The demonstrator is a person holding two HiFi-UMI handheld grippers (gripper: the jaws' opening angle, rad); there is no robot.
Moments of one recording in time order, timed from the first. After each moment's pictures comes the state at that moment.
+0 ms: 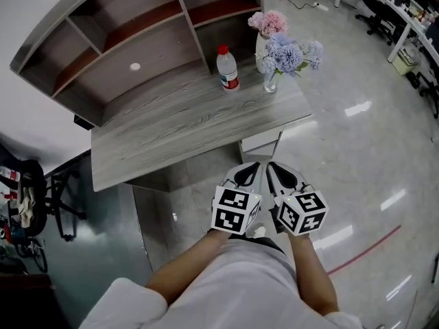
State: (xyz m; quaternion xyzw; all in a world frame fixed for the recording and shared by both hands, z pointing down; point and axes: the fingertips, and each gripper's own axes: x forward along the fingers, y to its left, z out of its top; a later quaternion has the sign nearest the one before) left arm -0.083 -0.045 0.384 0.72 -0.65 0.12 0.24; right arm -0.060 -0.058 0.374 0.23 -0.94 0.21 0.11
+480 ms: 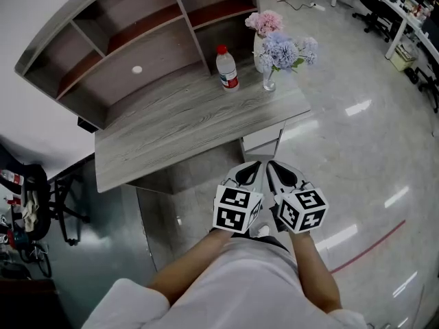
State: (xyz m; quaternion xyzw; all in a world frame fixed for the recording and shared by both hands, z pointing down) left arm -0.077 -0.032 0.376 0.72 -0.64 0.12 0.22; right arm -0.055 -0.044 0.370 0.23 -0.94 0.21 0.10
